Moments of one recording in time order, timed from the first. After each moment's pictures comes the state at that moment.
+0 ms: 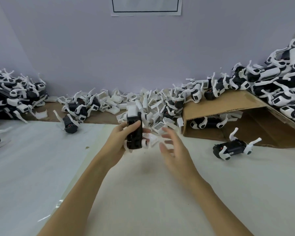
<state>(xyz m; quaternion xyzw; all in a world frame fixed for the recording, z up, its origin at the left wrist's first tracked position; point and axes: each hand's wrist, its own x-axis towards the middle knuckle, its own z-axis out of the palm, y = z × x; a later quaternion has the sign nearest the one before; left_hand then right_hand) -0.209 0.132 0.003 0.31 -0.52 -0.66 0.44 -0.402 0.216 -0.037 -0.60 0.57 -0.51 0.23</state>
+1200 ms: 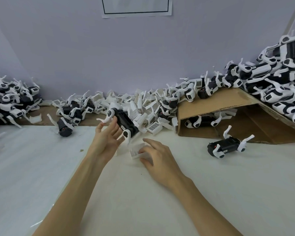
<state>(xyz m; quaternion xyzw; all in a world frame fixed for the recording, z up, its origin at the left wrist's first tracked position) -0.203 0.117 -0.001 0.29 -0.30 -0.71 0.57 -0.389 0.201 -0.056 -0.74 0.58 -0.32 0.05</state>
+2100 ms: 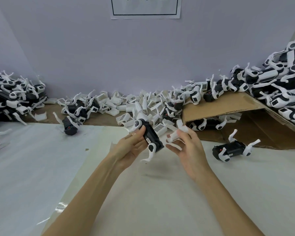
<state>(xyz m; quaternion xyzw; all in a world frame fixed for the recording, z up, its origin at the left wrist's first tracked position) -0.232 0.138 -0.008 0.28 -0.34 -0.79 0.43 -0.423 0.206 -0.013 -0.29 0.40 -0.72 0.49</state>
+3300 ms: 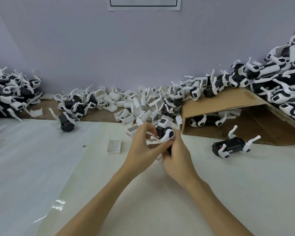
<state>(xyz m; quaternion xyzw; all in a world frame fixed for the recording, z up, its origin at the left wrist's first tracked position) -0.266 0.171 -0.025 0.33 -0.69 -0.42 0.49 -0.397 0.225 -0.030 -0.59 0.62 -0.48 0.18</state>
